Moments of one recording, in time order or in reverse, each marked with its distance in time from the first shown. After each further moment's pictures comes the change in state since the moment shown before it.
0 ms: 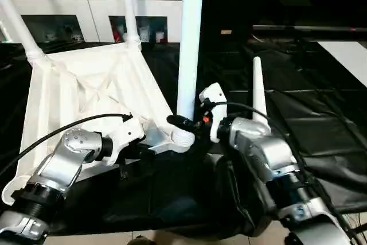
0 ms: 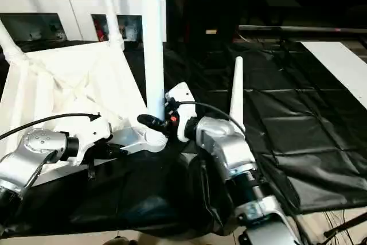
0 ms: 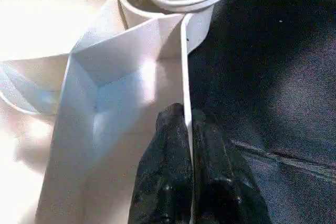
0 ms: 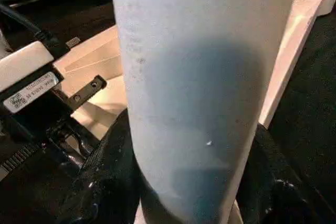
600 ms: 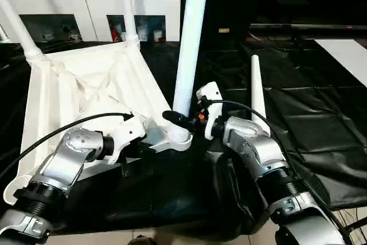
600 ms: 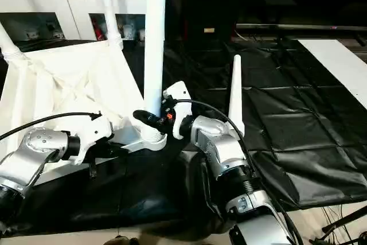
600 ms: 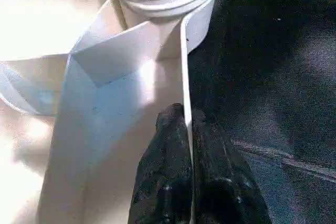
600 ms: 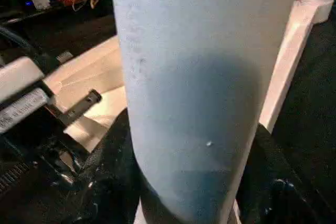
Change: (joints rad) left arm -0.003 -0.009 0.004 0.001 0.008 0.000 -0.001; right arm -0.035 0.033 -0.033 0.117 -0.002 -0.103 0.013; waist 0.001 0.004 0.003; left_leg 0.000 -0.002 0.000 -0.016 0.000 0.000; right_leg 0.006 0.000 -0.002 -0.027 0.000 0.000
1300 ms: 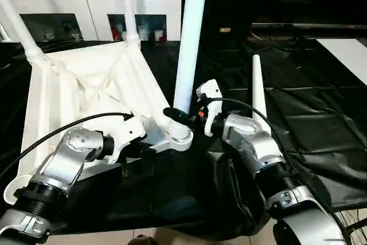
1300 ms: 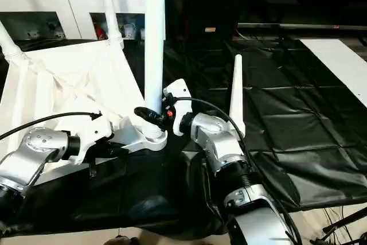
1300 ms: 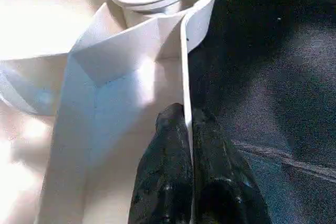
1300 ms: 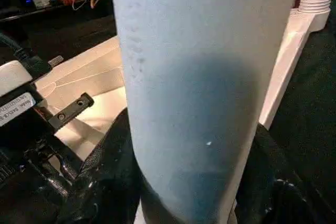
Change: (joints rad) left arm -0.012 0.002 0.001 0.000 0.000 0.000 -0.007; right arm -0.034 -0.003 -0.011 0.039 -0.021 -0.045 0.018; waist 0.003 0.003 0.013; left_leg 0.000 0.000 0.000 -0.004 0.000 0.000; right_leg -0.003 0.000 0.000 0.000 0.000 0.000
